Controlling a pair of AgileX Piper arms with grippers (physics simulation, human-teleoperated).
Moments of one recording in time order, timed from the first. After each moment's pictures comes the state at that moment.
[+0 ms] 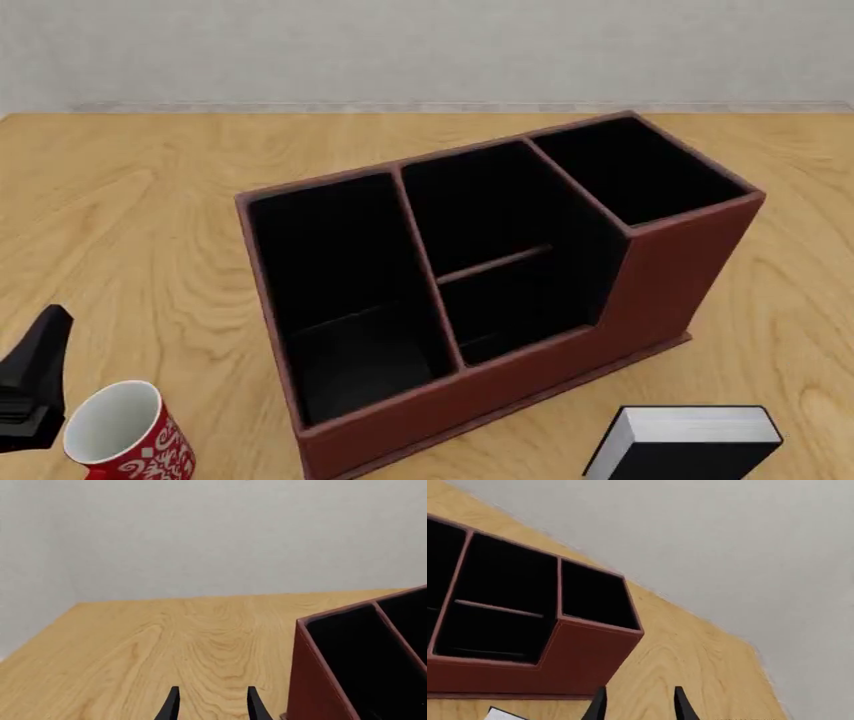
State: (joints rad) left arm 0.02 0.00 -0.01 -0.01 0.06; right arm 0.06 0.00 -0.44 0.58 -0.51
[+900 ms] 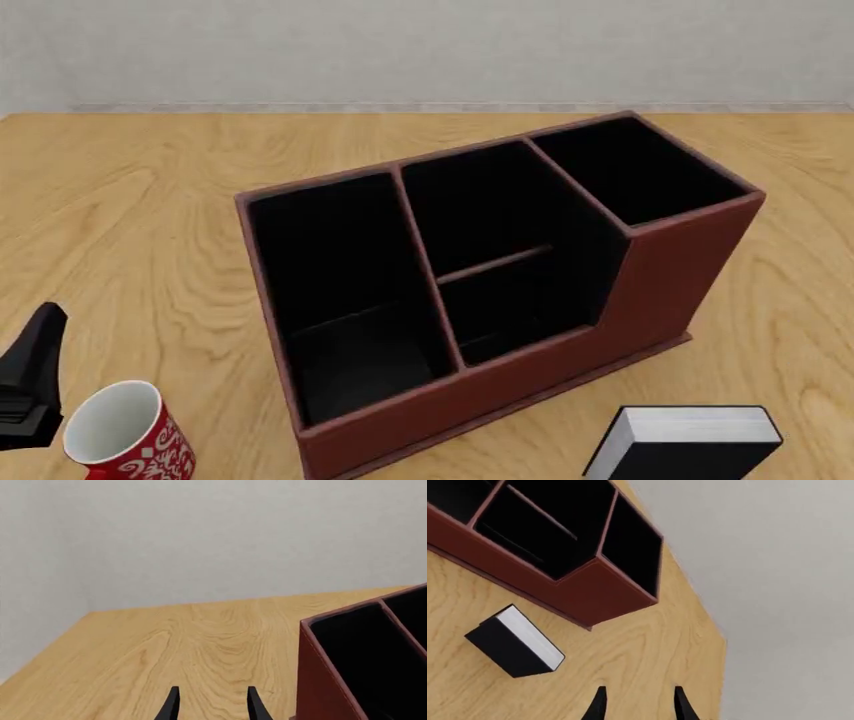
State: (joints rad) left arm 0.03 0.00 0.00 -0.03 0.11; right arm 0.08 0.17 -0.83 1.13 -0.95
